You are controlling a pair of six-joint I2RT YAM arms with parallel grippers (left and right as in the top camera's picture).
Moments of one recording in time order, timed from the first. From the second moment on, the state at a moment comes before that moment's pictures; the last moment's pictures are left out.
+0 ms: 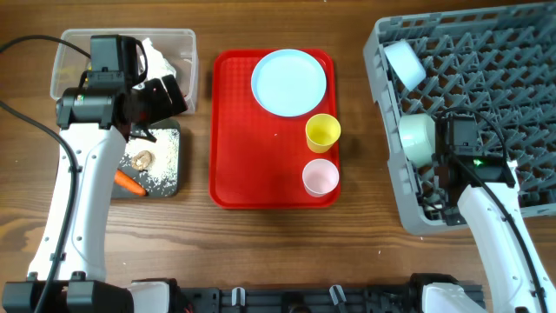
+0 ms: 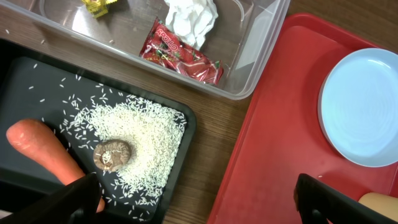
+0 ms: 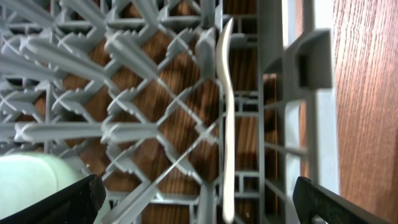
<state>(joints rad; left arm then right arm) 0.00 1.49 1.40 -0.99 -0.05 -0.37 -0.05 1.23 0.82 -0.98 0.47 1.34</state>
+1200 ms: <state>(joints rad) 0.00 1.49 1.40 -0.99 -0.05 -0.38 0.17 1.85 1.66 -0.85 -0.20 0.13</state>
